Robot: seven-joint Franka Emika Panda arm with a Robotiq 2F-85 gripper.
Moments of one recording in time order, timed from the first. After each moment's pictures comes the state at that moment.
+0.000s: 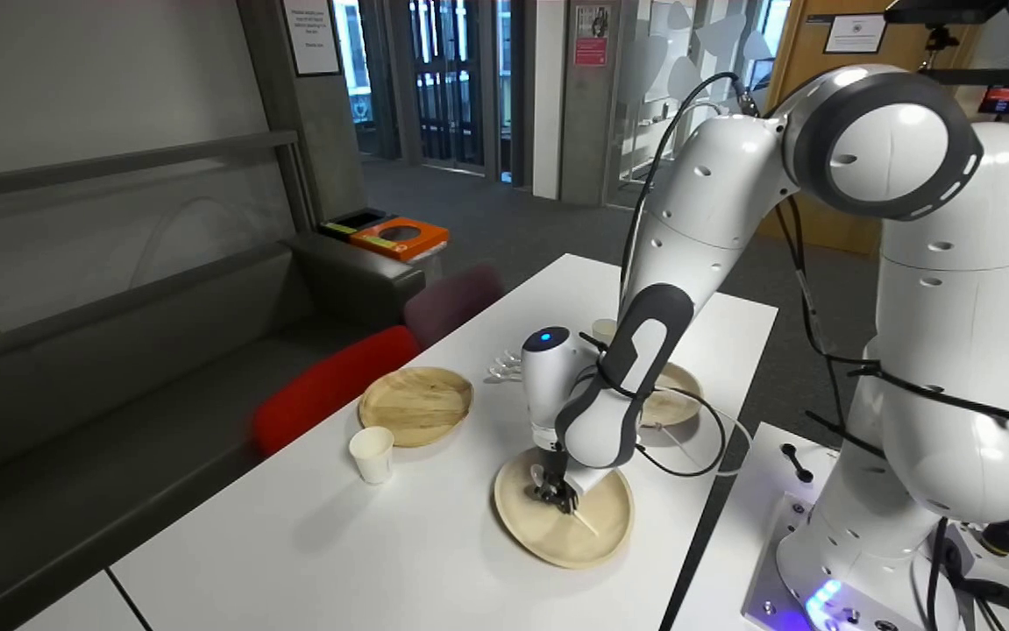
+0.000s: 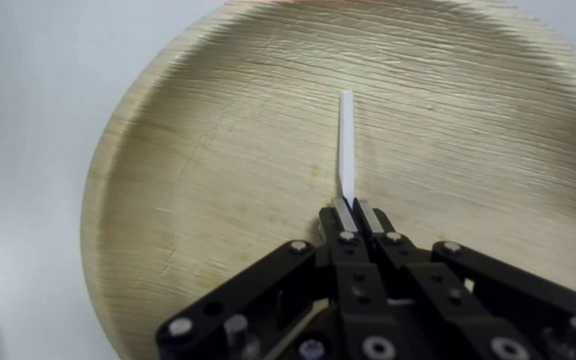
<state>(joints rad) 0.26 0.28 0.04 -2.58 0.01 2.72 0.46</state>
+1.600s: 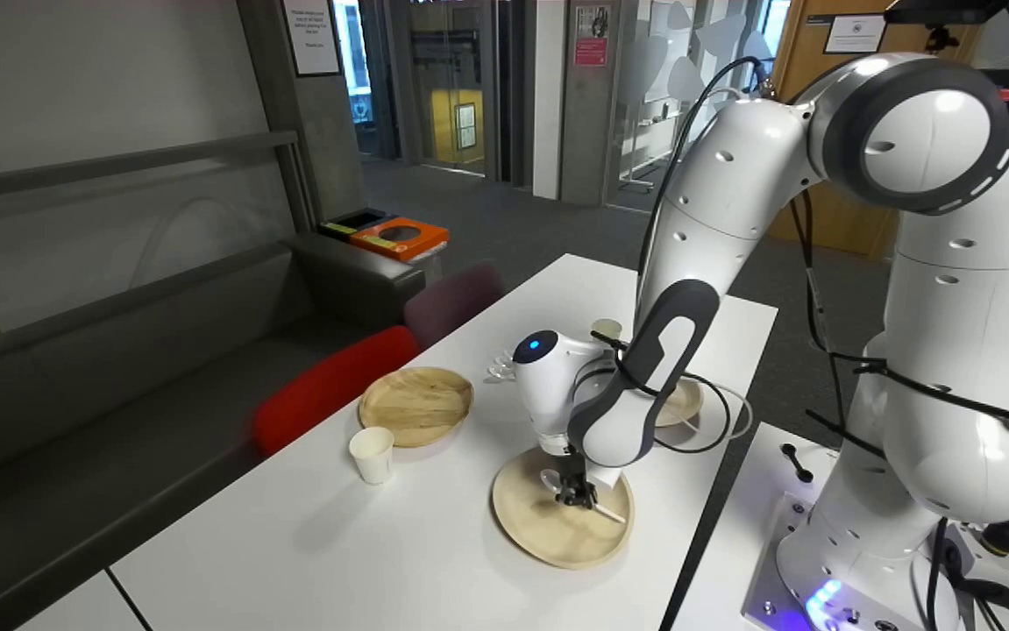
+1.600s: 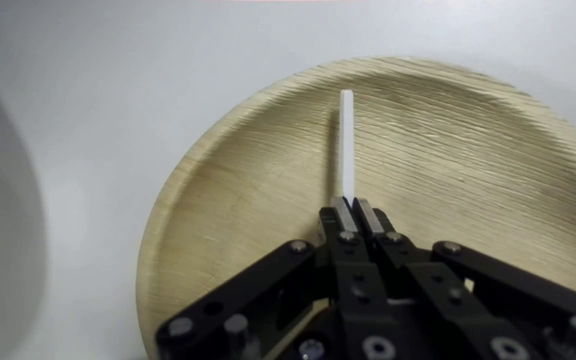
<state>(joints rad) 0.26 0.22 0.06 -2.59 -0.19 2.54 0.42</state>
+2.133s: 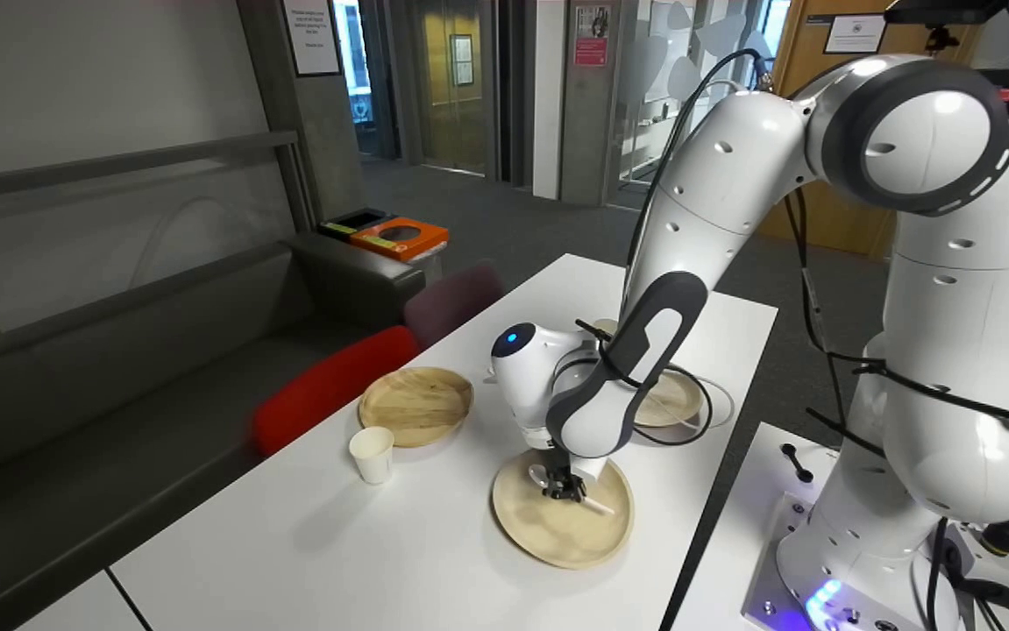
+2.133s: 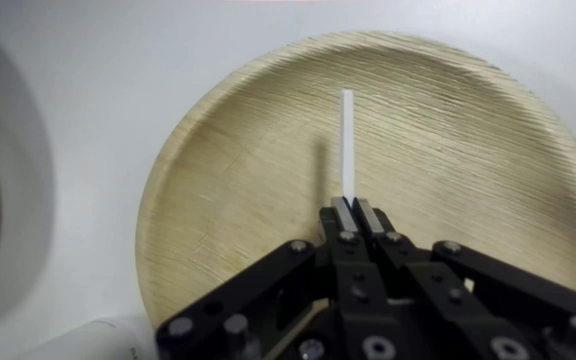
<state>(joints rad) 0.26 0.23 0.08 -2.50 -0.19 2.43 0.41</state>
